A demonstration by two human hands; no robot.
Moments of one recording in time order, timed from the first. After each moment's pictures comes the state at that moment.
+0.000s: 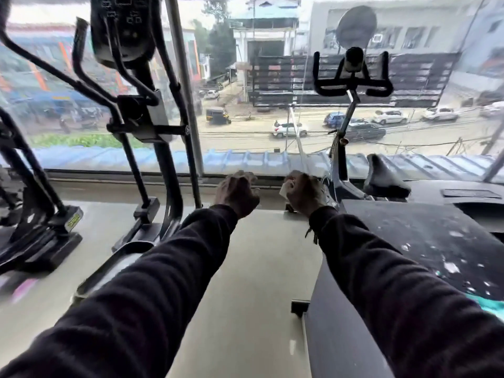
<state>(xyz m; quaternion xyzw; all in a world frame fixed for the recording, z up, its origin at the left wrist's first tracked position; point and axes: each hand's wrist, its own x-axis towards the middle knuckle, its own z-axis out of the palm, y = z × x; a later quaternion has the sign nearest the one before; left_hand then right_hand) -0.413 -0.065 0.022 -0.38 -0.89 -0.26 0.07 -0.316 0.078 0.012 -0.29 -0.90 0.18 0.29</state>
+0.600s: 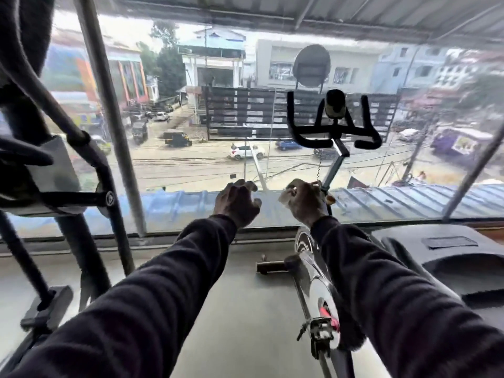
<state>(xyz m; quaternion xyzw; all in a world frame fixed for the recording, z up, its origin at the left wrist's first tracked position) -0.760 0.298 0.055 -0.48 -0.83 -0.28 0.07 -0.634 0.425 0.057 -0.37 -0.86 0.15 0.31</state>
